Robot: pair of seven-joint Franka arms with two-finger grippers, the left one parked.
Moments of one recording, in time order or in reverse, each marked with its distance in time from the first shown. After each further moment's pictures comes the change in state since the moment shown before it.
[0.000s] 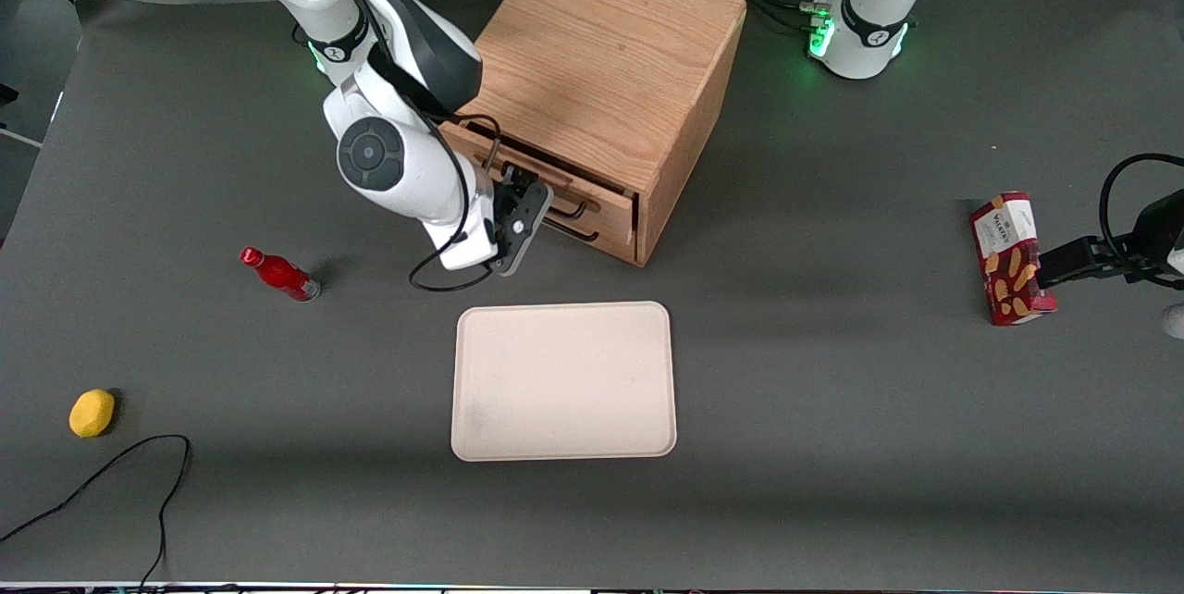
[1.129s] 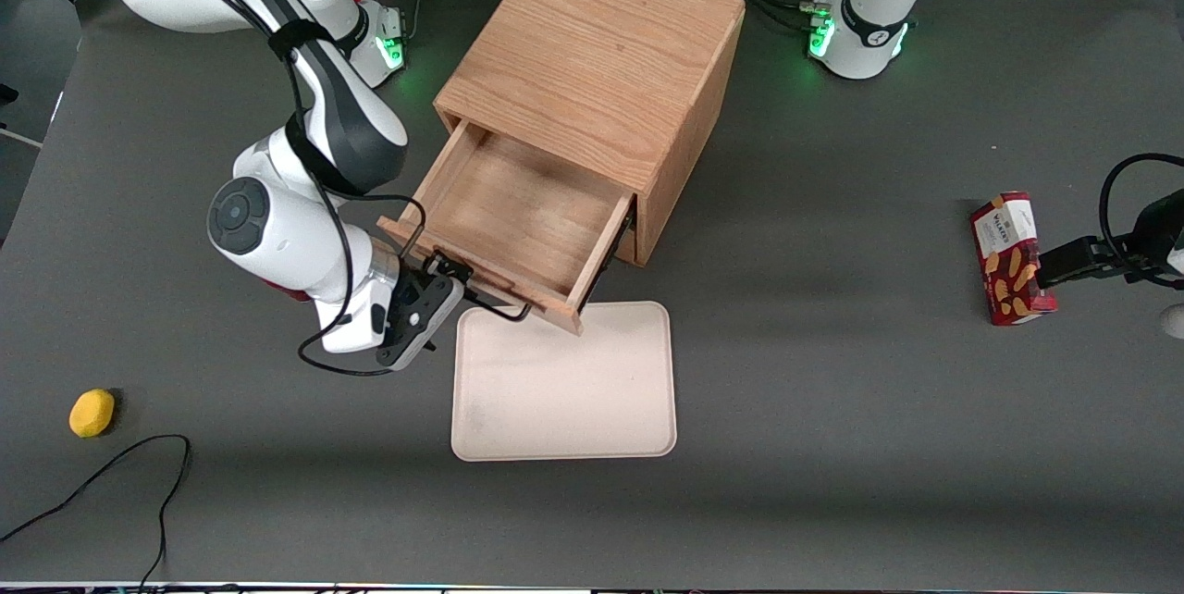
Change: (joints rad) arm -0.007 0.057 -0.198 0.133 0.000 0.142 -0.054
